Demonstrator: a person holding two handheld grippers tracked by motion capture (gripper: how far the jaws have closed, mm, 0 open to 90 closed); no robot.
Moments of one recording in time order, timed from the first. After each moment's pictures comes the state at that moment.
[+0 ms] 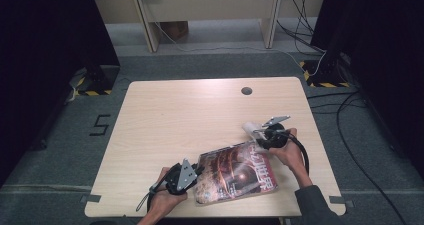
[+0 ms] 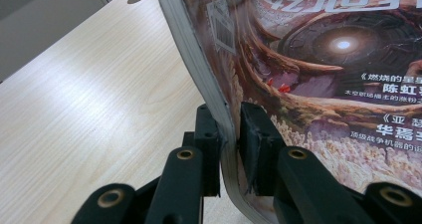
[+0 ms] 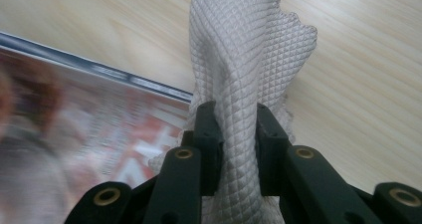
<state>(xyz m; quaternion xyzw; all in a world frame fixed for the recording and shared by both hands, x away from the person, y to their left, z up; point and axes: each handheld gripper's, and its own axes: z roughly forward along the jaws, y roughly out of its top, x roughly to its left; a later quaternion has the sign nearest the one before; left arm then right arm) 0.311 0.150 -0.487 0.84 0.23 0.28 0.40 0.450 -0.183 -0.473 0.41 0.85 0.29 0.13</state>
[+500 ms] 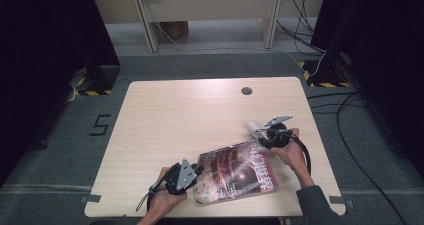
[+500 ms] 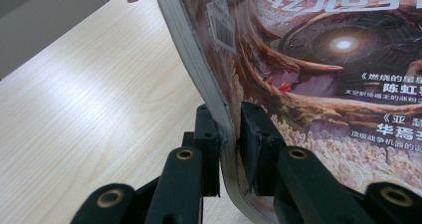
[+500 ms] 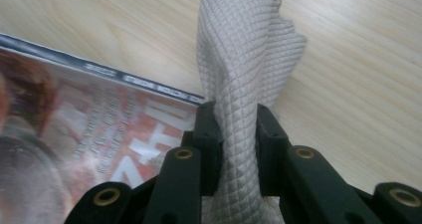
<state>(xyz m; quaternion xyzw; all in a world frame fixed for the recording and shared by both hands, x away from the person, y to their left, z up) 0.312 0.152 -0.488 0.84 0.23 0.28 0.41 0.450 -0.188 -0.472 0.41 0.85 0.30 0.13</state>
